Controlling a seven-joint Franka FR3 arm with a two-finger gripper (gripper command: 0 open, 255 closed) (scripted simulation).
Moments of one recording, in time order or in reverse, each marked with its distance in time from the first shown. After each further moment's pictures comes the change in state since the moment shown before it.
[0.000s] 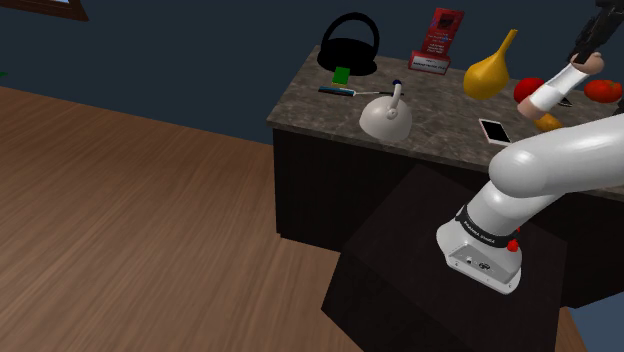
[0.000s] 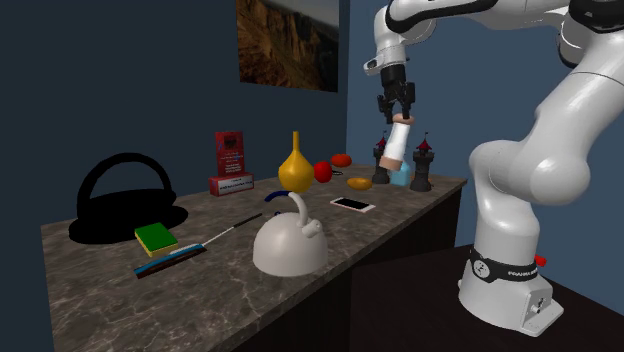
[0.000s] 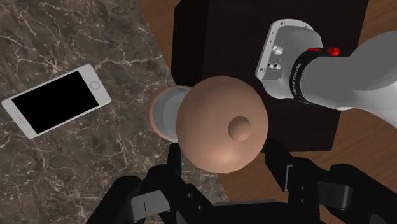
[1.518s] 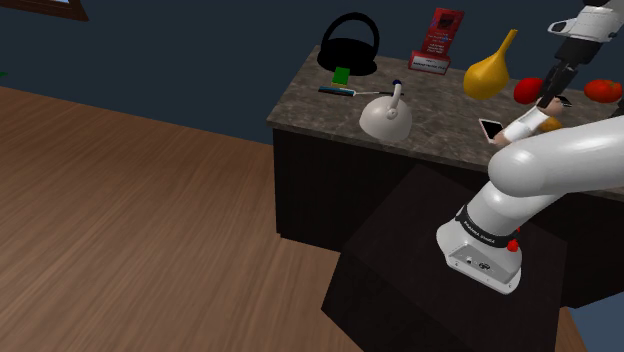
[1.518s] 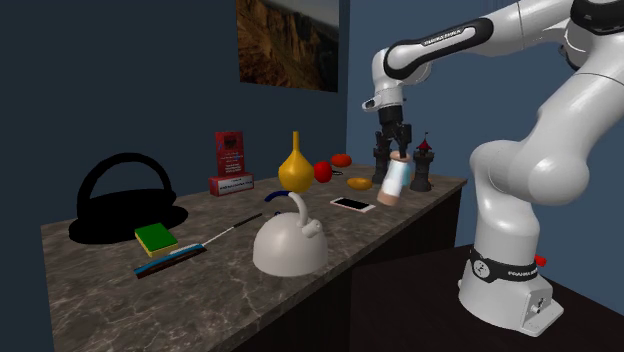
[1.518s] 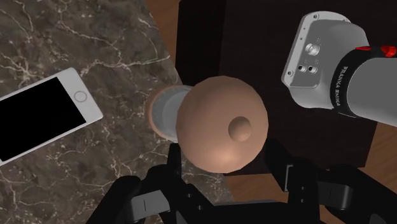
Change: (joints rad) arm -0.023 -0.027 -0.101 -0.305 -0.076 0.290 0.019
